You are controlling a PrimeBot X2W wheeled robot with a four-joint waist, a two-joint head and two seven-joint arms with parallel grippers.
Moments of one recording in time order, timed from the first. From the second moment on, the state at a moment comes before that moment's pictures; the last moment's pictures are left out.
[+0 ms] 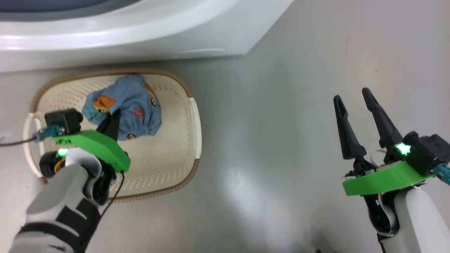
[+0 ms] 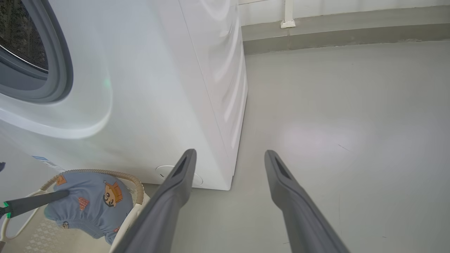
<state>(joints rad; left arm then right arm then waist) -0.84 0.26 -0.79 0.92 -1.07 -0.13 -0.26 -0.31 -0.15 0.08 0.04 0.32 0.13 -0.25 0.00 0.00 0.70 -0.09</state>
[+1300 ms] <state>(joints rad) -0.26 0.22 -0.21 0.37 -0.64 -0.13 -0.26 0.03 -0.19 0.02 0.10 0.35 0.13 -0.25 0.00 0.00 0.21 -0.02</state>
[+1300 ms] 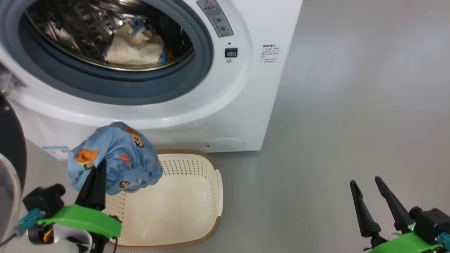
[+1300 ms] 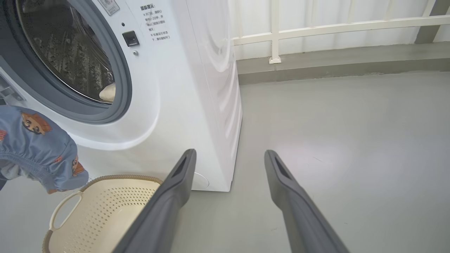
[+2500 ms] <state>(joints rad) -0.04 0.16 -0.05 0.07 -0.54 -0.13 -0.26 0.12 -0.17 -0.02 0.08 0.35 0.13 -0.25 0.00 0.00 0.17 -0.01</state>
